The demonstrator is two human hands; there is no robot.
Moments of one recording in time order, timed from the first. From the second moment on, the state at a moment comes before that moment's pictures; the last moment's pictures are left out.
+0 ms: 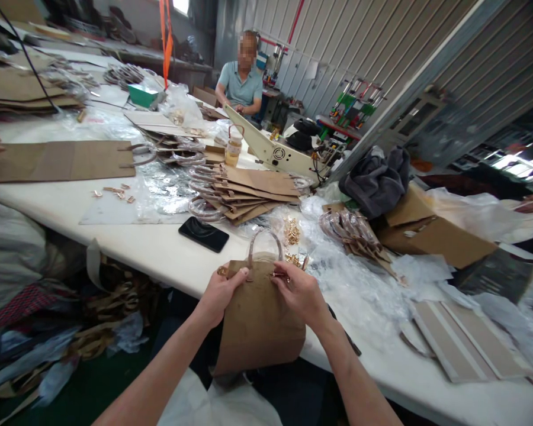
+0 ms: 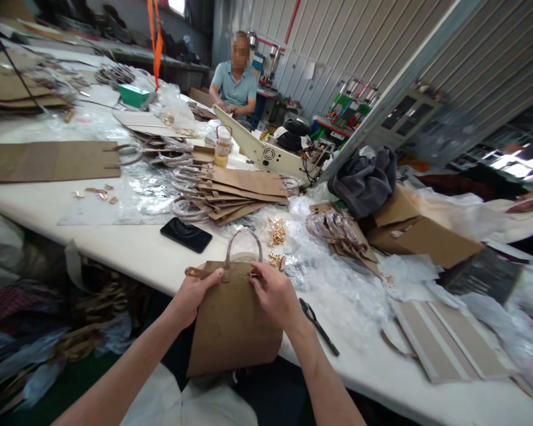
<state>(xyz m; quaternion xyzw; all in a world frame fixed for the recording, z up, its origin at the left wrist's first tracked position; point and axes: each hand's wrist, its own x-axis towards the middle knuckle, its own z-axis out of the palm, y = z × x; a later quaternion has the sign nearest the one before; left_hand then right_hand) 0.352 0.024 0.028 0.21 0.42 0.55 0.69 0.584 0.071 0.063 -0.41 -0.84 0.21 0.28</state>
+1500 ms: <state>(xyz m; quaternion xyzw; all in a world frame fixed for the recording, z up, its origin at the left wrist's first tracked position) 0.352 0.016 0.009 0.29 0.48 0.56 0.61 0.560 0.074 0.042 -0.39 -0.90 0.08 0.18</state>
